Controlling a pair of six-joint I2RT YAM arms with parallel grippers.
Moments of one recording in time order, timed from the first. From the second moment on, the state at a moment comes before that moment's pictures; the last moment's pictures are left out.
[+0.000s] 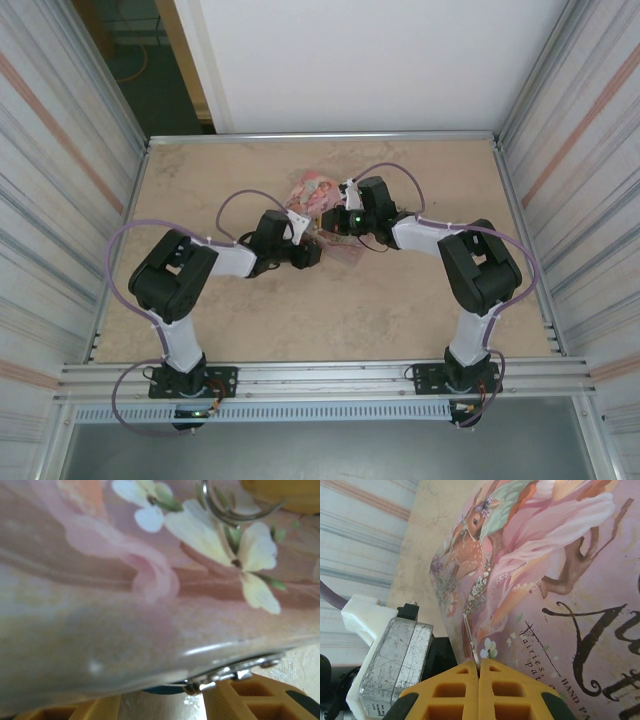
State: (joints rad) left arm -0.56 1.82 0.80 0.30 0.36 -0.16; right arm 0.52 1.83 1.05 0.17 -0.57 0.66
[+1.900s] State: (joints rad) left arm -0.63 1.64 0.92 -0.07 0.39 -0.51; right arm 0.46 1.22 0.76 -0.13 -0.40 0.48
